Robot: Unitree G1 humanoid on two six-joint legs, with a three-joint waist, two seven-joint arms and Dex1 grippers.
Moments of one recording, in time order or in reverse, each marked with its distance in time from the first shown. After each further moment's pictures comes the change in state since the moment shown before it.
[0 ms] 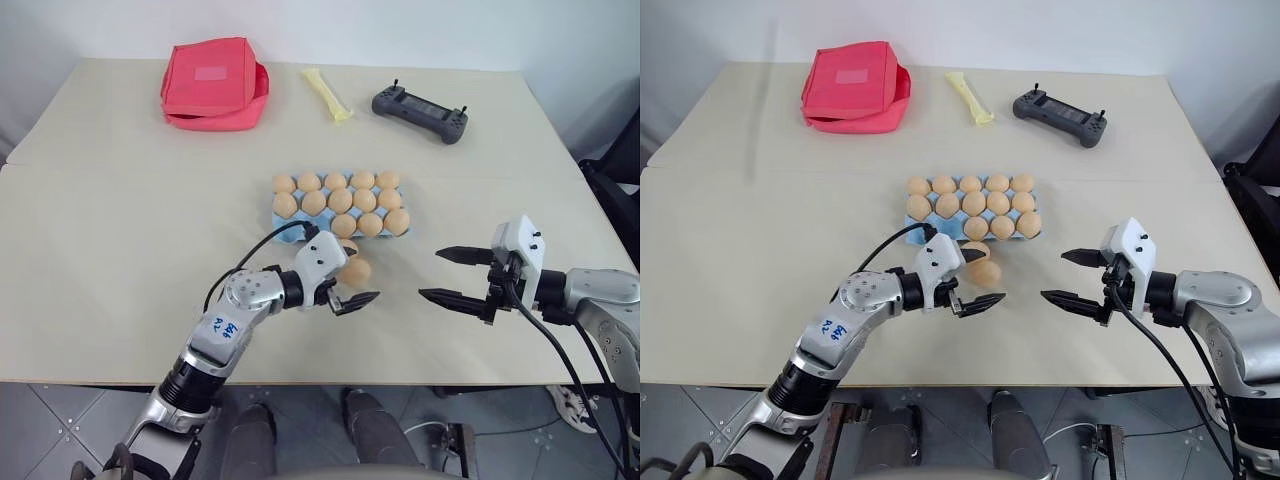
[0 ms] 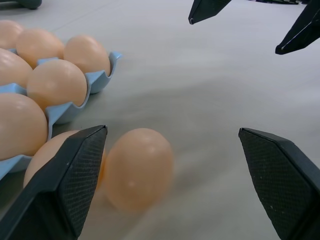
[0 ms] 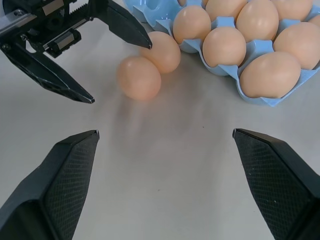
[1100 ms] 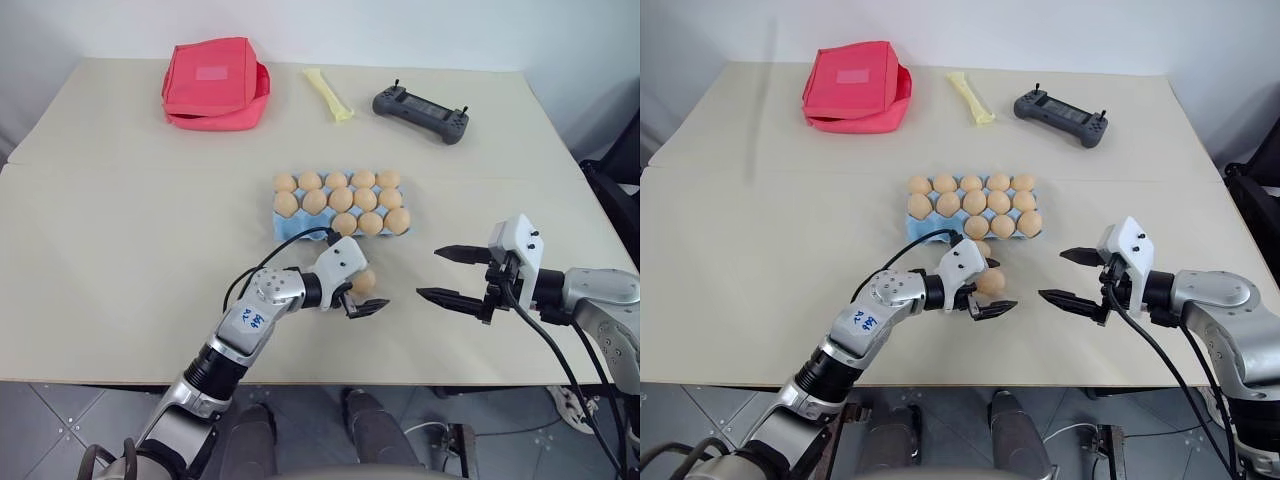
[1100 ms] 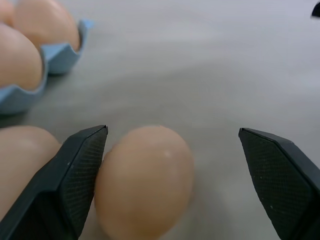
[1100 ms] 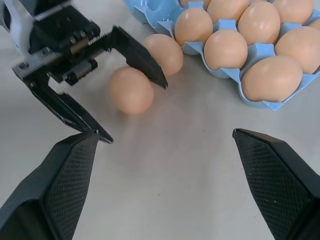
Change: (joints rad) left arm -0.076 -0.077 -0.069 0.161 0.063 0.014 -0.026; right arm 0.001 0.000 0.000 -0.037 0.002 0.024 -0.031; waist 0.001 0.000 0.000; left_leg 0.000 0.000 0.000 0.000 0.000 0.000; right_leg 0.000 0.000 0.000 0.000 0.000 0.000
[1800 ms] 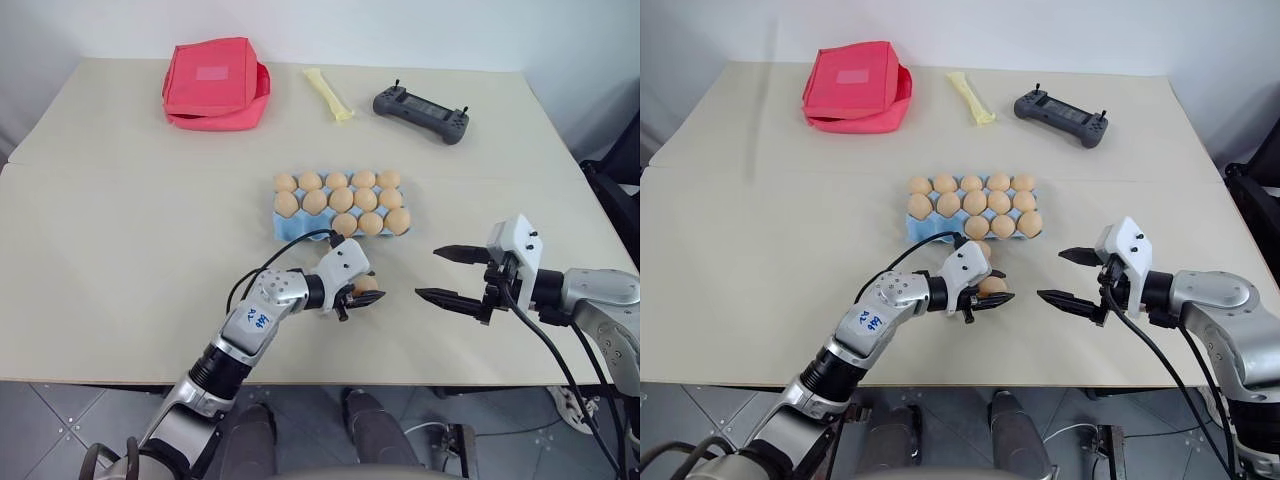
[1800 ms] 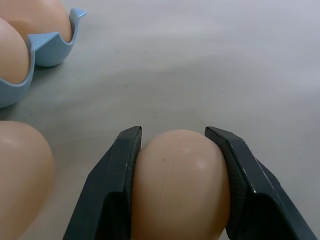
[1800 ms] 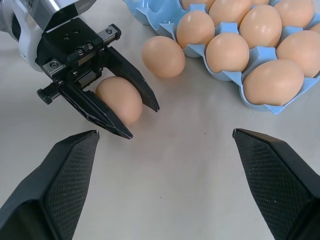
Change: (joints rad) left arm 0.005 -0.016 -0.006 0.012 0.018 0.003 -0.004; right arm 0.005 0.000 0.000 -0.019 0.001 0.007 -0.010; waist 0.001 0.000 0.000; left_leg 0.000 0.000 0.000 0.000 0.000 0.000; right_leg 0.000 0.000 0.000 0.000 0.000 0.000
